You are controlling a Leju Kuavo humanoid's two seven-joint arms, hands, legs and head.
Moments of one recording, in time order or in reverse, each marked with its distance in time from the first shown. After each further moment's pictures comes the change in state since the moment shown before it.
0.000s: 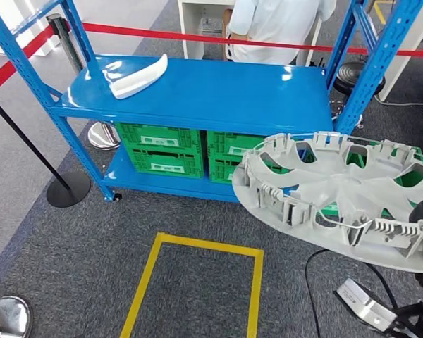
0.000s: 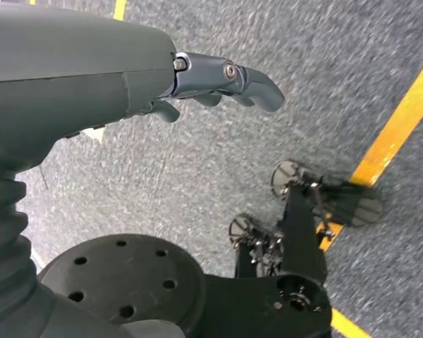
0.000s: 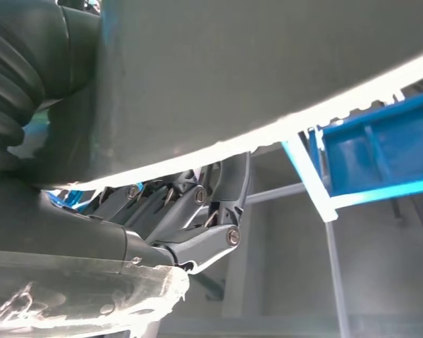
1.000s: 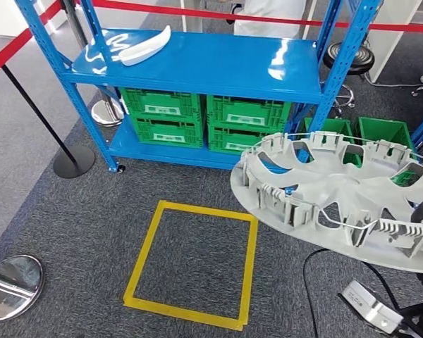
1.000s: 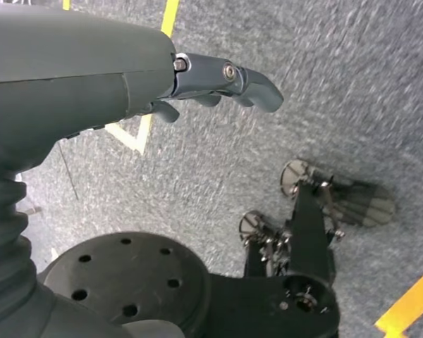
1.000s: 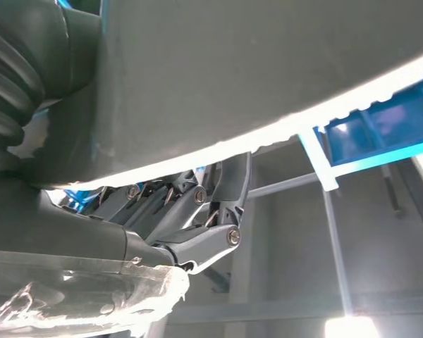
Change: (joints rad) left arm -0.001 0.000 0.003 0.000 0.001 -0.007 0.010; right arm 0.001 0.000 -0.011 0.000 -0.055 -0.001 -0.023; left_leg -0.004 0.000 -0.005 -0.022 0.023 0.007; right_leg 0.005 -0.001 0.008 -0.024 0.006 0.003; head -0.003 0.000
